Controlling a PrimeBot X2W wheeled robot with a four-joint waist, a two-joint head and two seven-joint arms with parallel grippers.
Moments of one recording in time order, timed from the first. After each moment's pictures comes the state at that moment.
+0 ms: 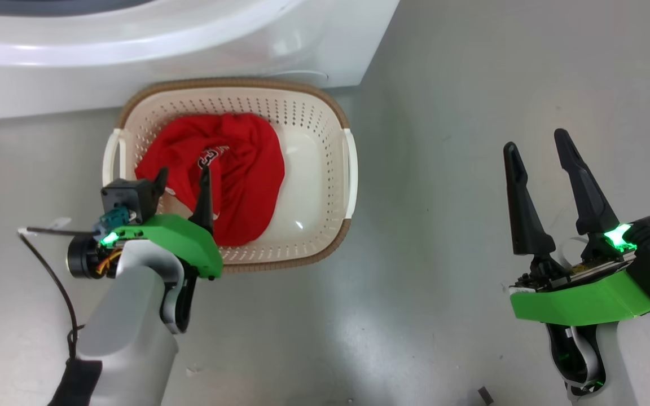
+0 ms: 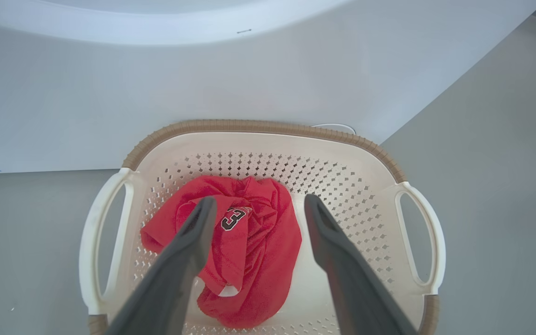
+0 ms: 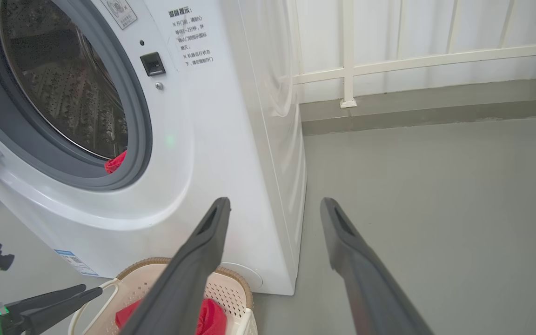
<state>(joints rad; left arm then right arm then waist) -0.78 0.04 -0.28 0.97 -0.42 0.01 -0.25 -0.23 -0.05 0.05 -0.04 0.32 0.12 -0.26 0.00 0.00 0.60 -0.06</state>
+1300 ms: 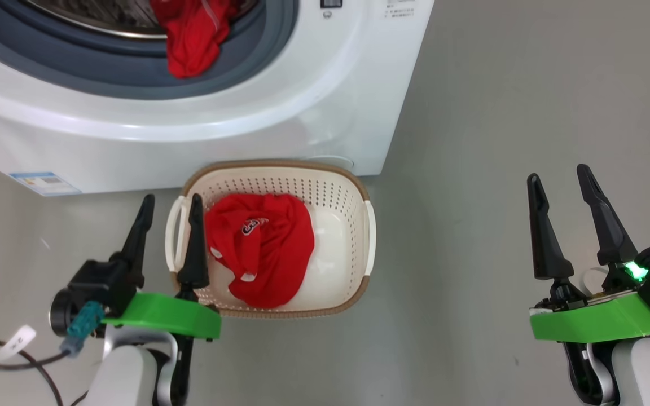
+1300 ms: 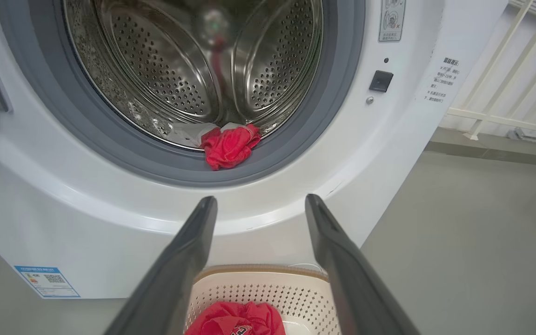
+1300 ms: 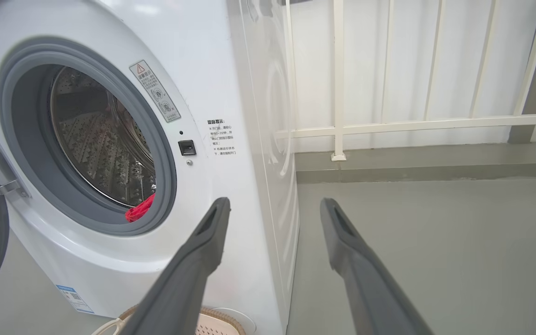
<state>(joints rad) -0.37 0.03 -0.11 0.32 -0.28 0.03 -0.25 -0.14 -0.05 -0.02 -0.01 0.29 0.12 -0.26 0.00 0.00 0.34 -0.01</state>
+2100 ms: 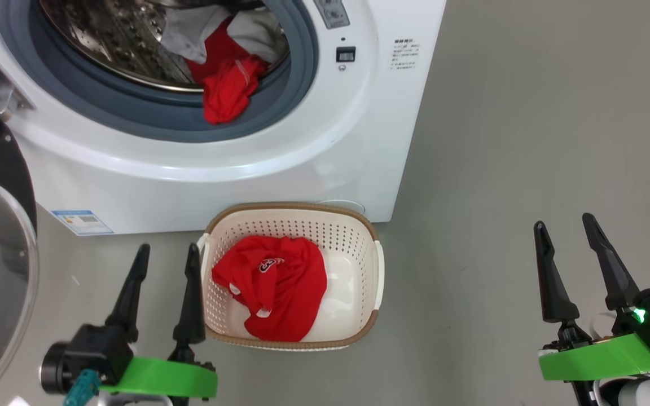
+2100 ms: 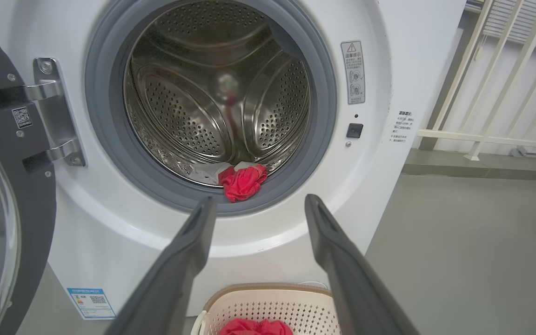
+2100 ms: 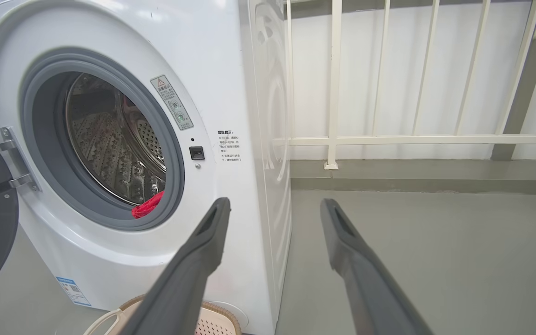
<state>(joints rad) -0.16 0.04 -0.08 0.12 -0.21 0.02 -0.25 -0.02 -0.04 -0.06 -0.02 0.24 0.12 -0.26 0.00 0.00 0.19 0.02</state>
